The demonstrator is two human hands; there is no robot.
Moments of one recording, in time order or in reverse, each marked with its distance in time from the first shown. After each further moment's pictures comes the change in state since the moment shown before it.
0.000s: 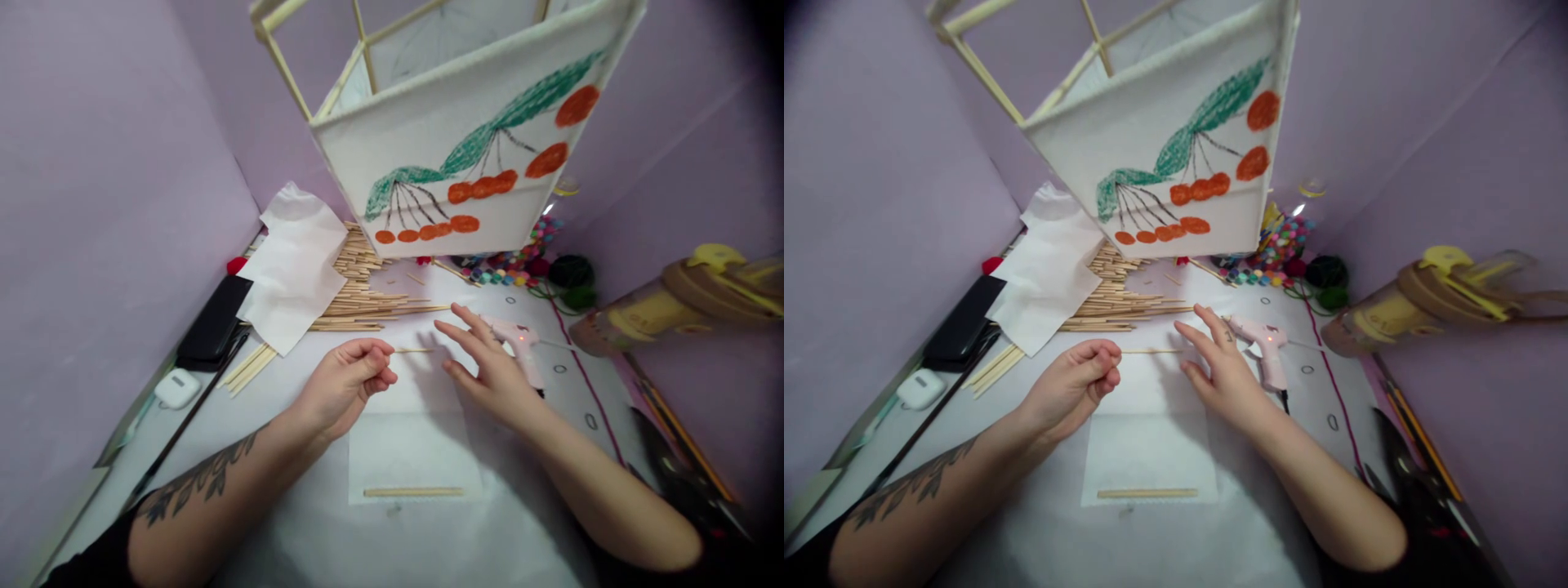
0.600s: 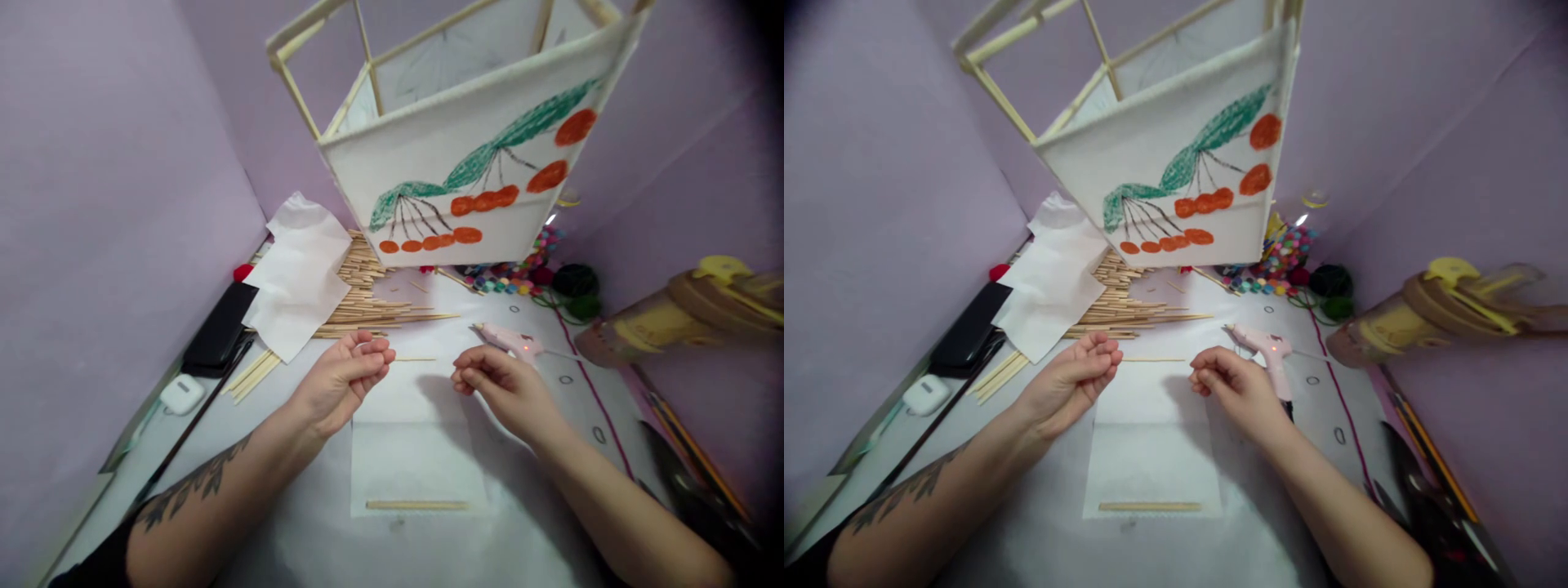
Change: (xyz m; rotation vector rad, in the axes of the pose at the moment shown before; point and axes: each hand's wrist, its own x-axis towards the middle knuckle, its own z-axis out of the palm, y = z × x) left_hand 0.001 0.021 0.002 -0.112 0.098 -0.042; right_hand -0.006 -0.004 -0.004 0.661 -0.039 0.391
